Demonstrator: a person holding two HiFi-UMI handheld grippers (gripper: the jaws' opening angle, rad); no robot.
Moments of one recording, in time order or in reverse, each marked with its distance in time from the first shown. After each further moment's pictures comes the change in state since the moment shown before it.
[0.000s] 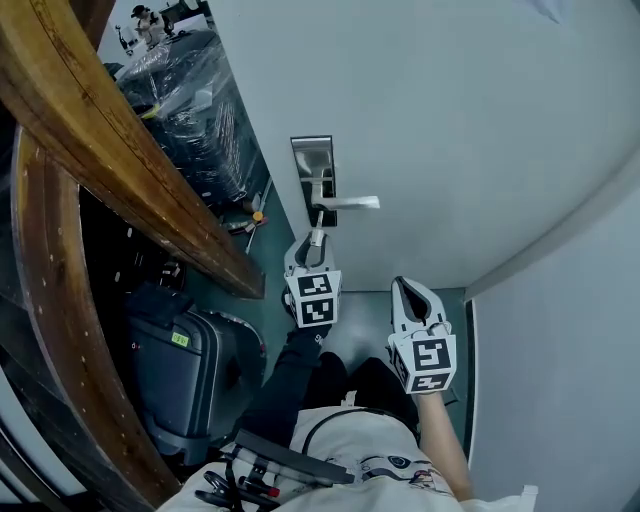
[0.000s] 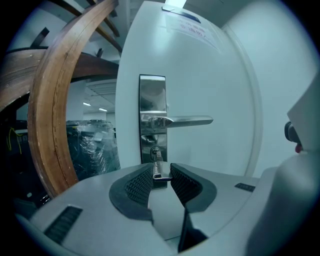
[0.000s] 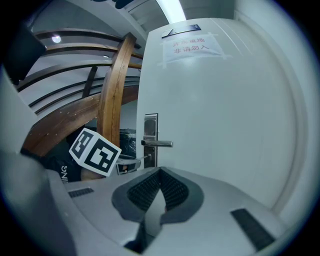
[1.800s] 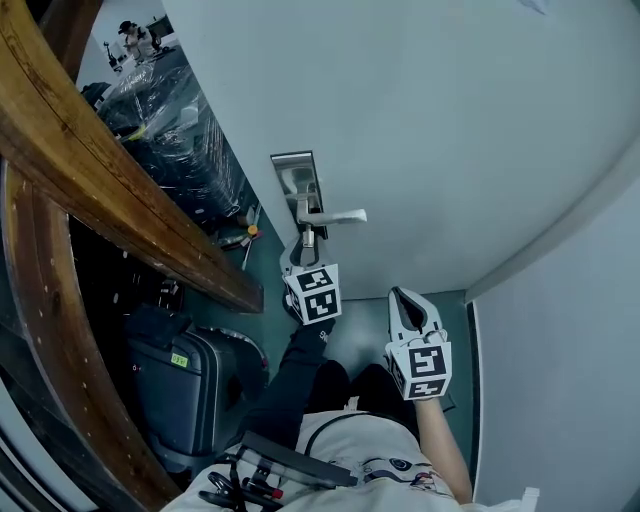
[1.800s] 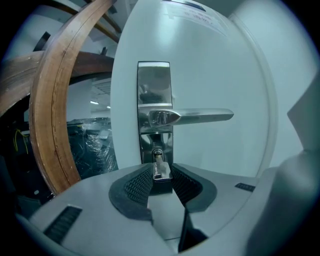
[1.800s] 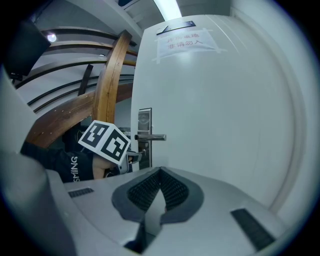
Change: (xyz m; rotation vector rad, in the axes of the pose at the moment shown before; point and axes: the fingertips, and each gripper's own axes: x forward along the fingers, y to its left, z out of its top) left arm 0.040 0.007 0.004 -0.013 0.049 0.097; right arm 0.013 -0.016 -0.022 0.027 0.017 -0.029
